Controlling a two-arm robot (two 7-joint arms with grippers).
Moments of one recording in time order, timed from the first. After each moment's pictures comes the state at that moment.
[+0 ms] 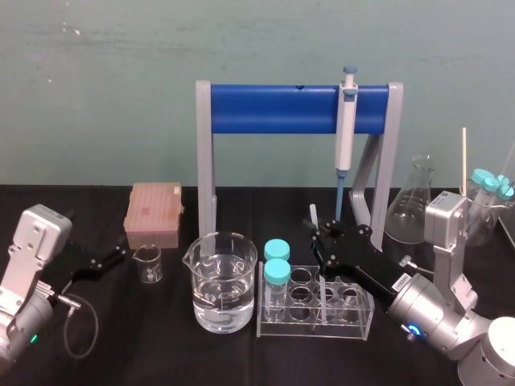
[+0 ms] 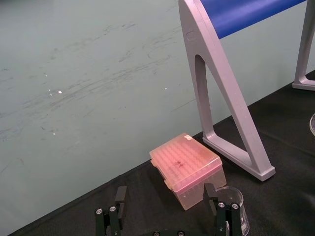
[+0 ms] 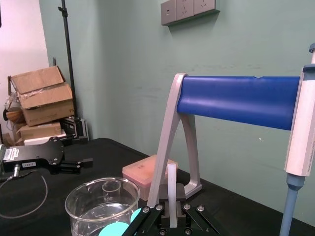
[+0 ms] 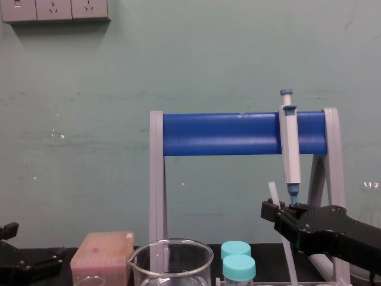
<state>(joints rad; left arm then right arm) -0.20 0.60 0.45 -1.41 -0.25 -0.12 0.03 0.25 0.35 -0.36 -1.33 0.44 -0.23 0.55</state>
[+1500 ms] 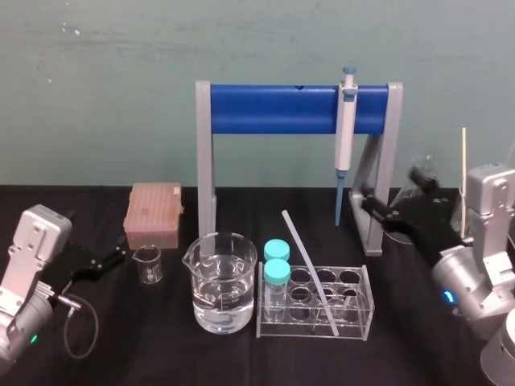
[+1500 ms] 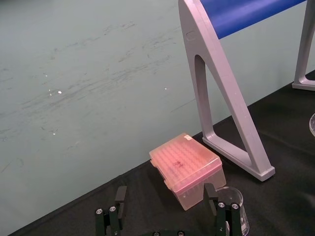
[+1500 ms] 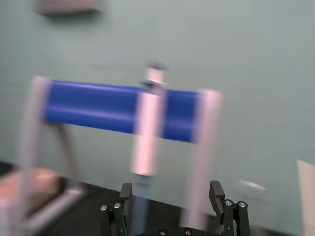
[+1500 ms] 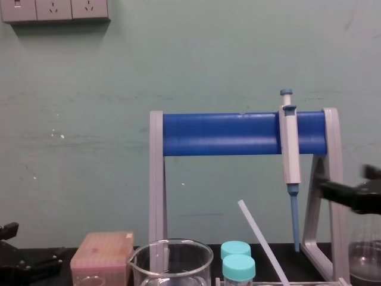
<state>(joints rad) -0.20 0.60 0.45 -1.41 -0.25 -0.12 0.03 0.22 0.31 -0.23 -1.40 0.26 -0.16 0.16</state>
